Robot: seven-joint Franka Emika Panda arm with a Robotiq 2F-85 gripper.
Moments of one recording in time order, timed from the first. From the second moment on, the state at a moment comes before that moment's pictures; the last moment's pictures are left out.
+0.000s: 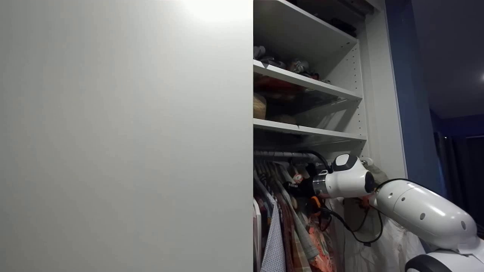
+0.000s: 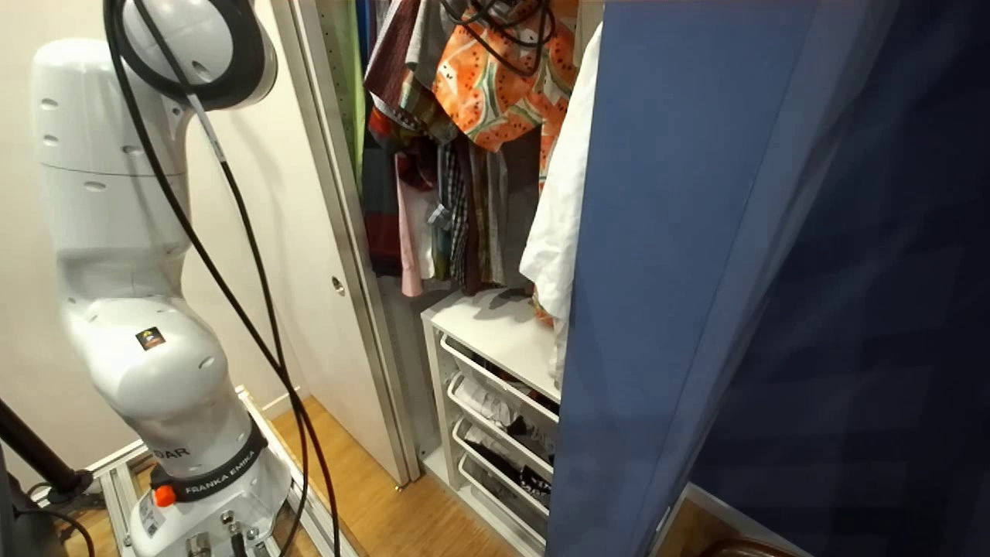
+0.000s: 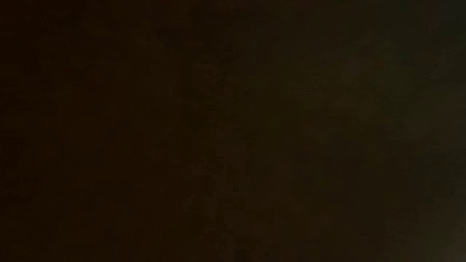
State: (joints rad) arm 0.09 0.30 -0.55 -0.89 -2.03 3.99 2.63
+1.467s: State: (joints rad) arm 0.80 0.32 -1.14 -1.20 -2.45 3.16 2.69
